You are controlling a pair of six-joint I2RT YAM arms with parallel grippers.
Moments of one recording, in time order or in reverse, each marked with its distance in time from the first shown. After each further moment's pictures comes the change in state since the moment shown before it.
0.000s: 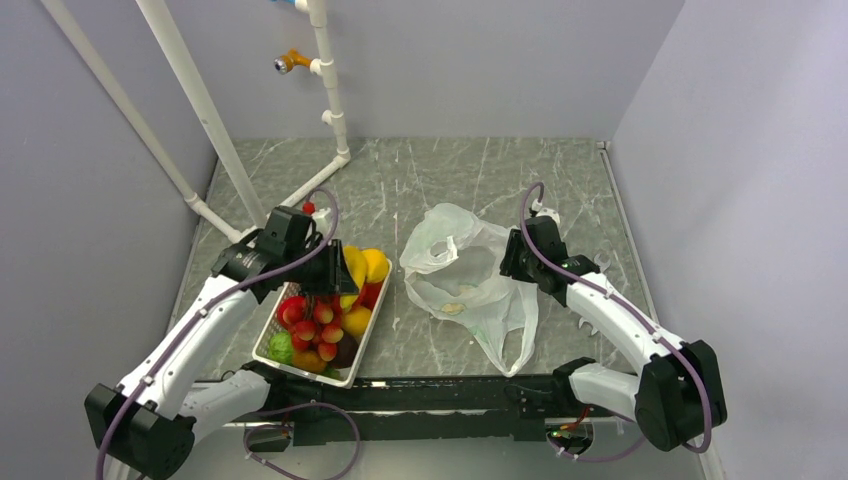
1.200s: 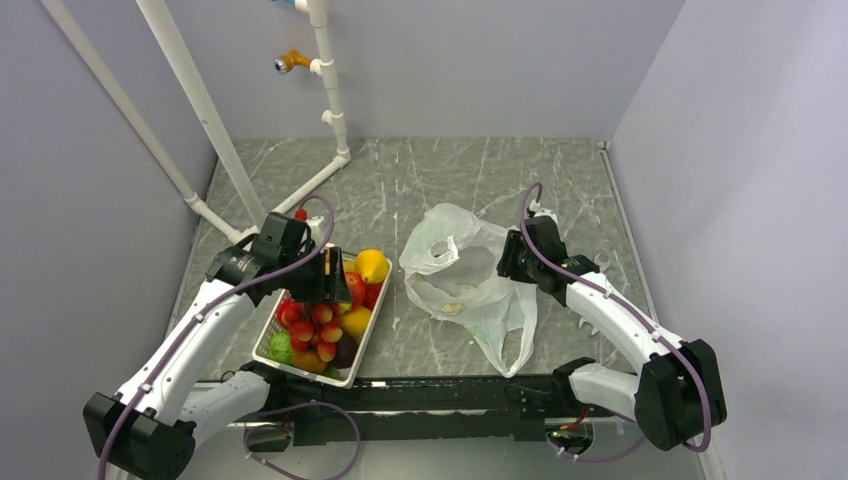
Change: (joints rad) left arm 0.043 -0.045 -0.025 -0.102 -0.076 0.068; right arm 0.000 0.001 0.000 0.002 -0.044 0.000
